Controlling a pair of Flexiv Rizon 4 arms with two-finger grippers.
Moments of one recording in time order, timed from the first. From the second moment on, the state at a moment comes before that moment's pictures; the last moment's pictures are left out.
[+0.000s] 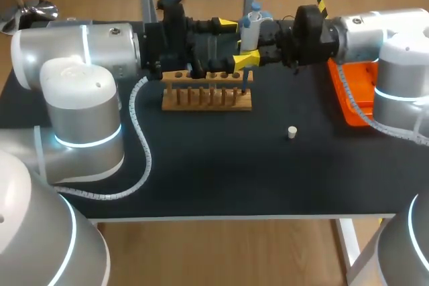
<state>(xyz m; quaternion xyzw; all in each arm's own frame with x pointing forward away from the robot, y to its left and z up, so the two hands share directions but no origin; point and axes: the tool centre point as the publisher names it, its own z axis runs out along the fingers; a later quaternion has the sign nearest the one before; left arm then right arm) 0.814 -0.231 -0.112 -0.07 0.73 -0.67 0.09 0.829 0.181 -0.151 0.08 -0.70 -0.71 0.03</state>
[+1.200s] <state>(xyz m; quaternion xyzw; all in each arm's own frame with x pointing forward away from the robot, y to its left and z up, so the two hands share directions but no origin) 0.814 -0.231 -0.112 -0.07 0.73 -0.67 0.09 0.832 0.215 -0.155 0.09 -0.68 -0.73 0.01</state>
